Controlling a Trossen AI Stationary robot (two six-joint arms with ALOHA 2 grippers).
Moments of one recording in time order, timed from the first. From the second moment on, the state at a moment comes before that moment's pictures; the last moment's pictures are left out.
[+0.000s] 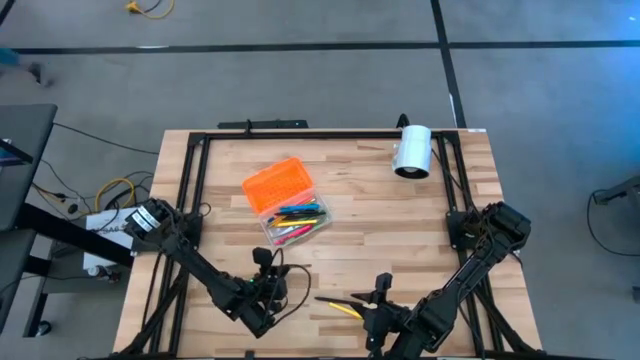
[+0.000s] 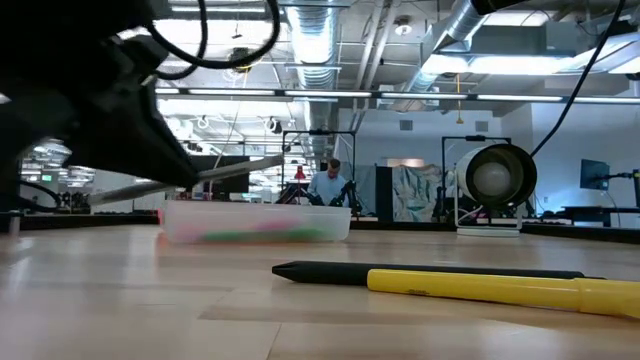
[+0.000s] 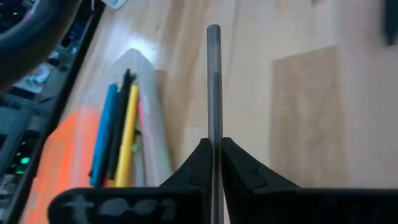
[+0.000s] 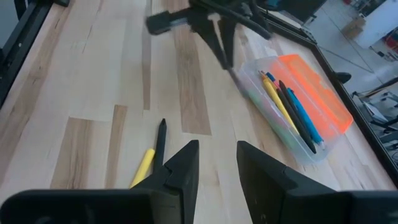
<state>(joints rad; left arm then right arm) -0.73 1.88 1.04 -0.51 -0.97 -0.55 0.87 1.92 1.35 -0.55 0.97 0.47</state>
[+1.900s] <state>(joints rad) -0.39 1.88 1.19 -0.78 -0.82 -0.50 0.86 1.92 1.26 -0.45 0.81 0.57</state>
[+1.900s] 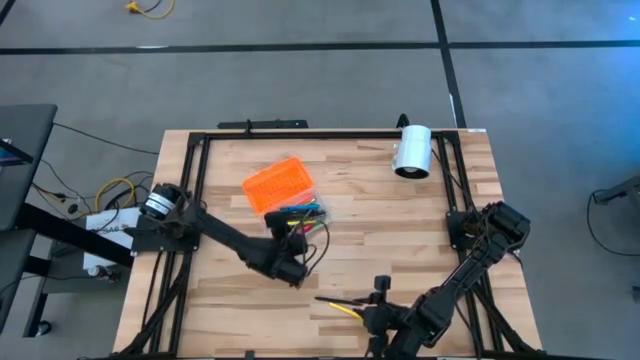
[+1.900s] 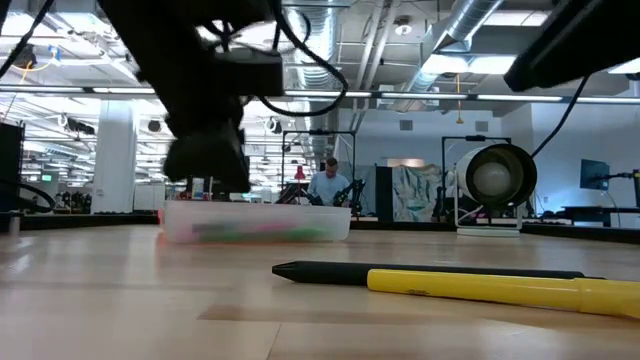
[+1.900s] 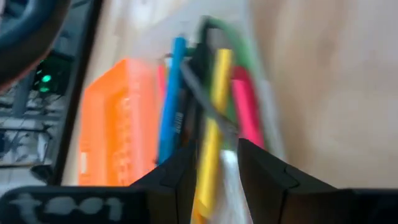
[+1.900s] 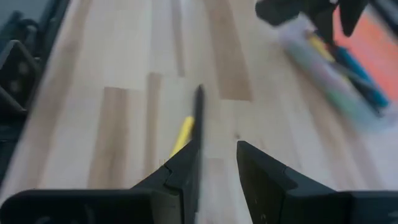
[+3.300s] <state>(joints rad) -0.99 1.88 1.24 -0.80 -1.07 -0.88 0.67 2.02 1.12 -0.13 0.48 0.43</state>
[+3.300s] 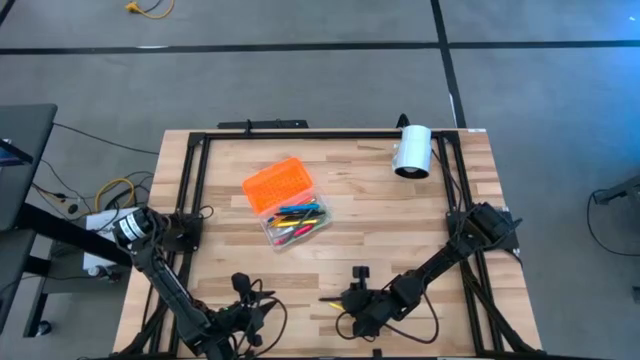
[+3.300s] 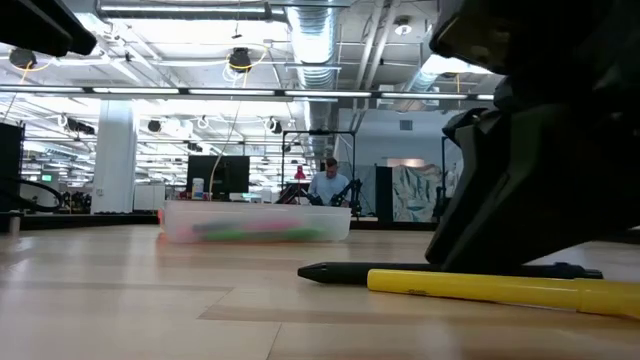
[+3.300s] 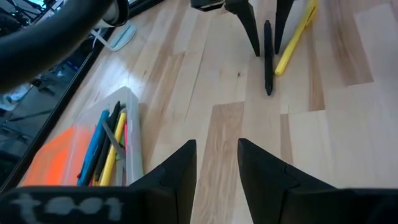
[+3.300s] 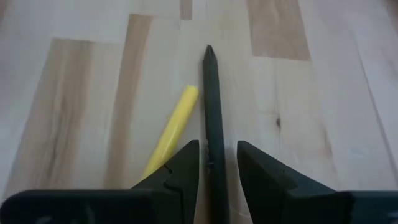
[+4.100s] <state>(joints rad) -0.98 1.88 1.24 -0.80 -1.08 -0.90 0.58 2.01 1.13 -0.28 0.41 0.54</state>
